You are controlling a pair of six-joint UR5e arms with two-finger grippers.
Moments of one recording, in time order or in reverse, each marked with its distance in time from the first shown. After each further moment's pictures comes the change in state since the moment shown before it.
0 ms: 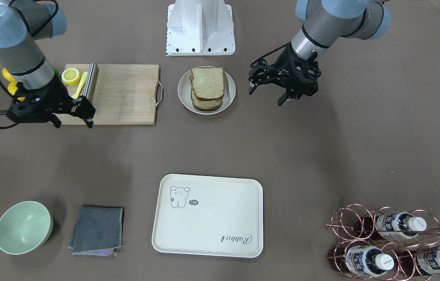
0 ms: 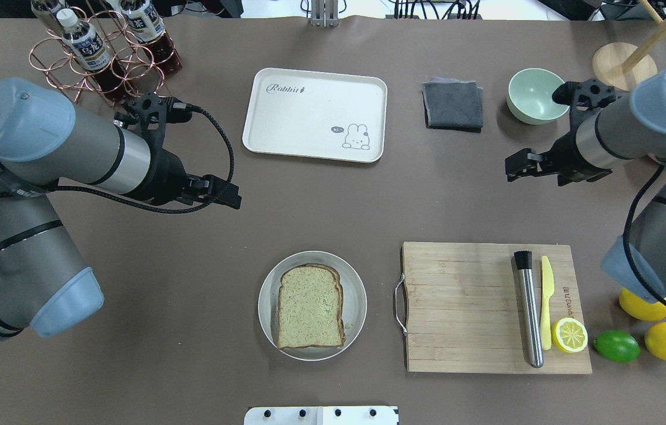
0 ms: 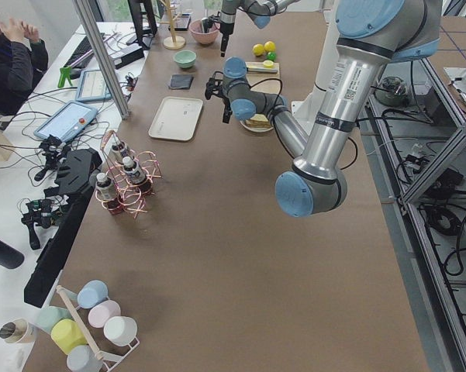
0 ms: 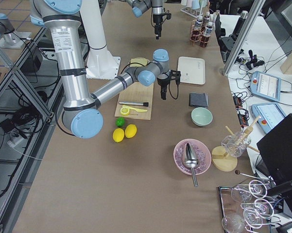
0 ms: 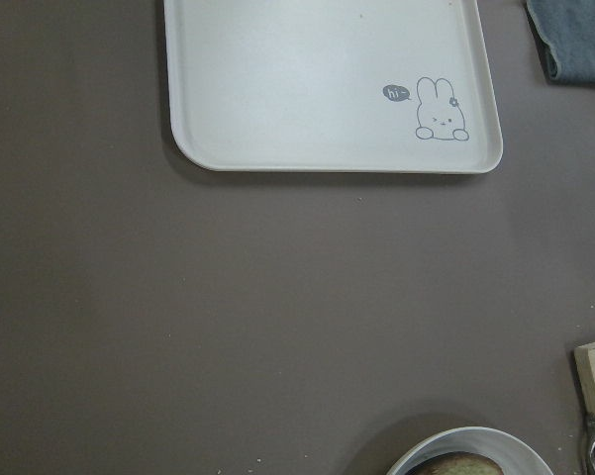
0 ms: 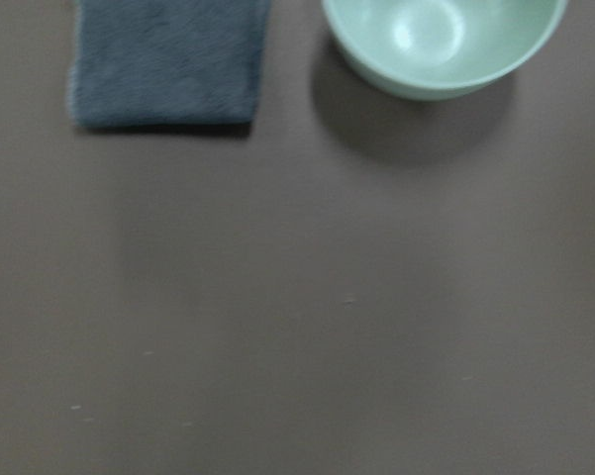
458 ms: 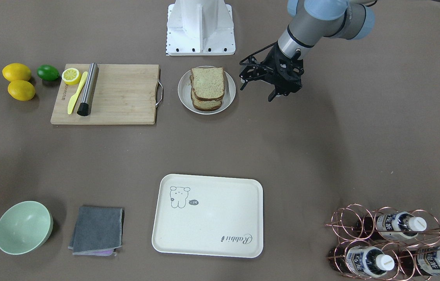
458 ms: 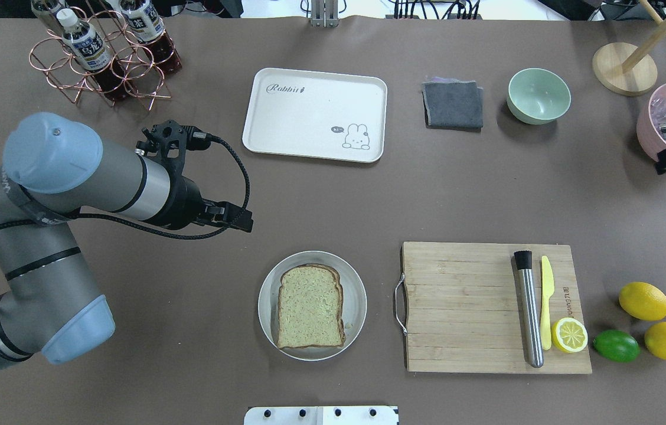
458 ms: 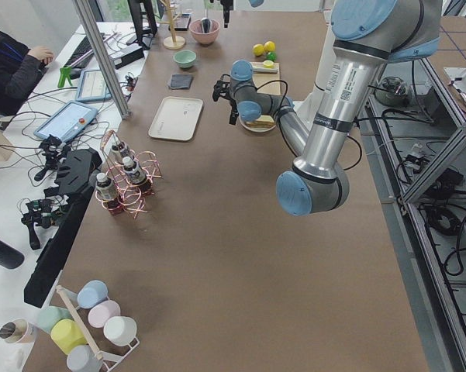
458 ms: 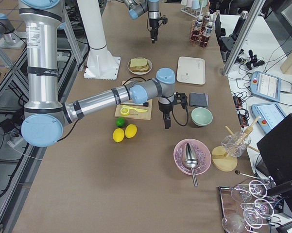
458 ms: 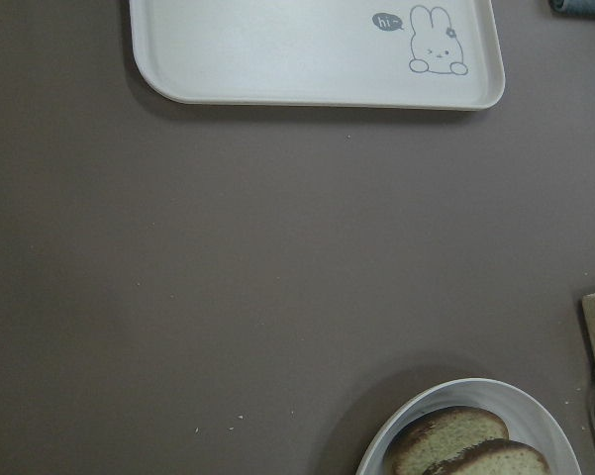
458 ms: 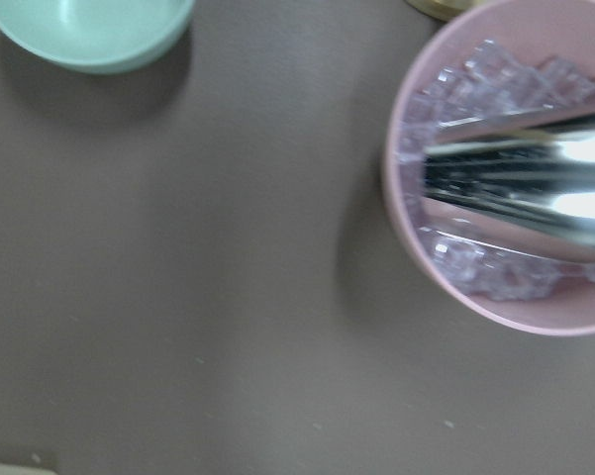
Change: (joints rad) left arm 0.075 0.004 0.003 0.000 0.054 -0.001; right arm 0.357 -0.208 -0.002 -0.119 0.135 -0.637
